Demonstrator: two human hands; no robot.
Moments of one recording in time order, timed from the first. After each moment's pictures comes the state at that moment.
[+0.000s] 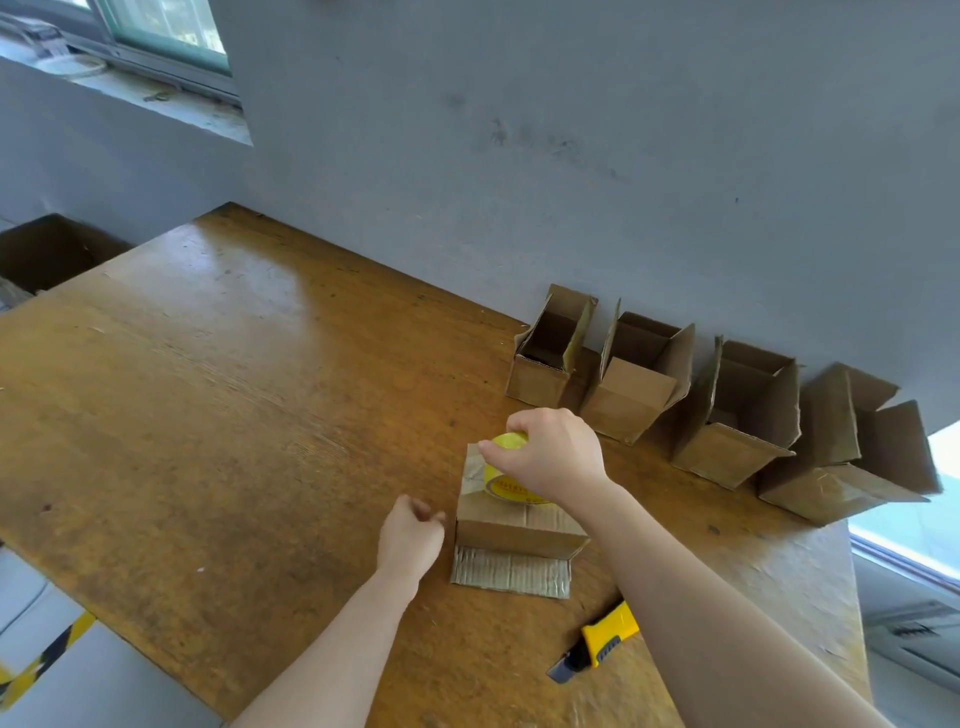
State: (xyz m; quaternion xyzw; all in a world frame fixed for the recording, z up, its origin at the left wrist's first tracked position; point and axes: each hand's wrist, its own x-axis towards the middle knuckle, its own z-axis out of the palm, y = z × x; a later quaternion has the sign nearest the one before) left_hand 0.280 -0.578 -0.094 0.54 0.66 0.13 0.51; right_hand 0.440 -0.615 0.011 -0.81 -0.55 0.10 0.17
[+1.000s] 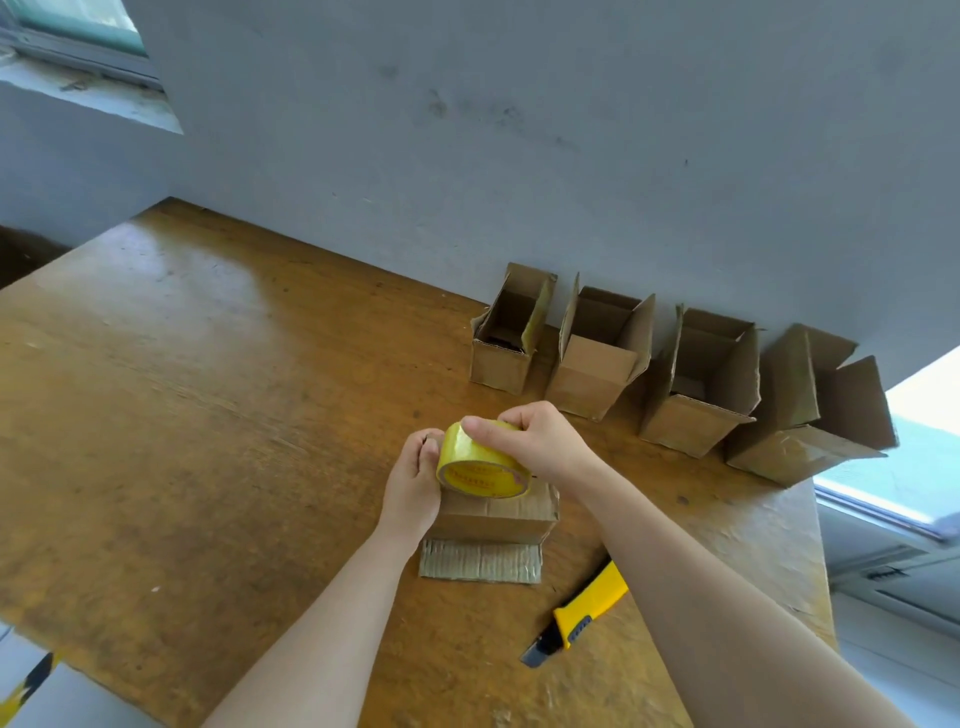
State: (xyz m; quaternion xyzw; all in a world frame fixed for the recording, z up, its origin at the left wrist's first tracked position) left_hand 0.325 -0.571 -0.084 0.62 0.48 0.26 0.57; right_hand 0.470 -0.639 0.012 -0.73 -0.43 0.40 0.36
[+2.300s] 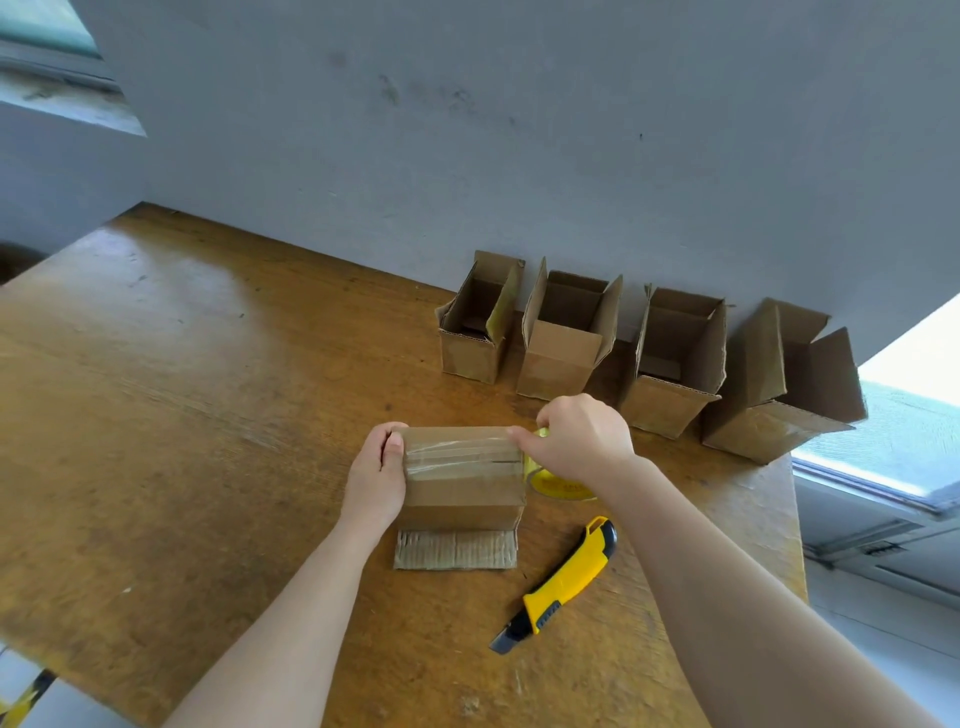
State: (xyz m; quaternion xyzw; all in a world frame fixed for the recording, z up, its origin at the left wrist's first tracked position) left_hand 0.328 -0.571 -0.084 0.68 0.51 0.22 0.47; right_hand 0.534 -0.676 -0.009 -0.86 -0.50 0.09 0.08
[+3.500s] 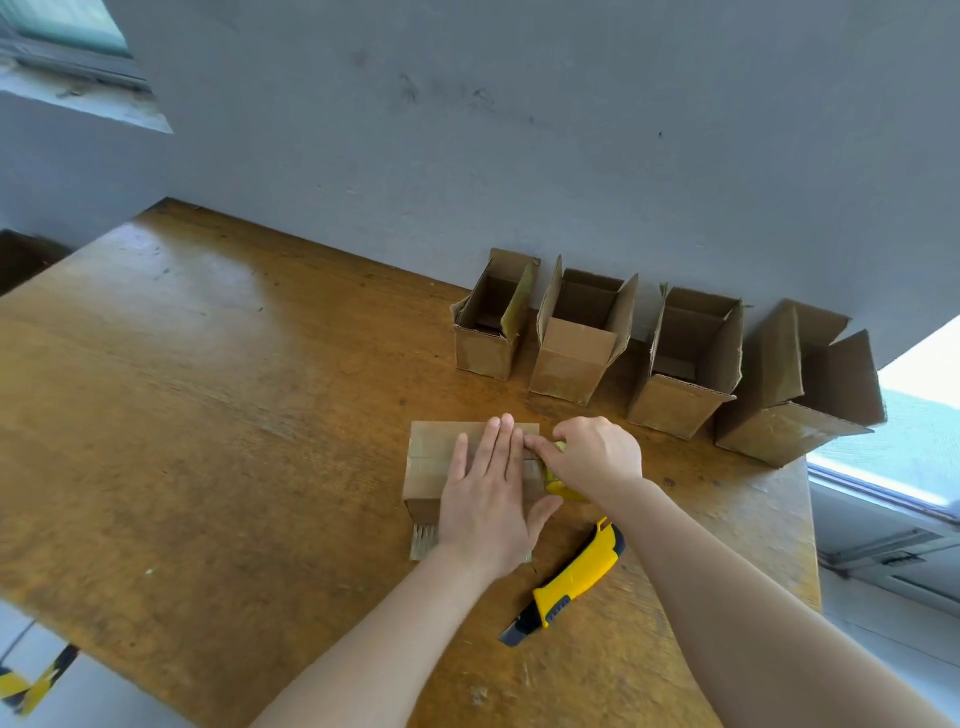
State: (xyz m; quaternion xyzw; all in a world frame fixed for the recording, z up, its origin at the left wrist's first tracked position) left_hand 0.376 -0.652 -0.065 0.94 0.34 0.01 0.07; right_hand 0.530 -0.687 -0.043 -0.88 -0.46 0.08 0.06
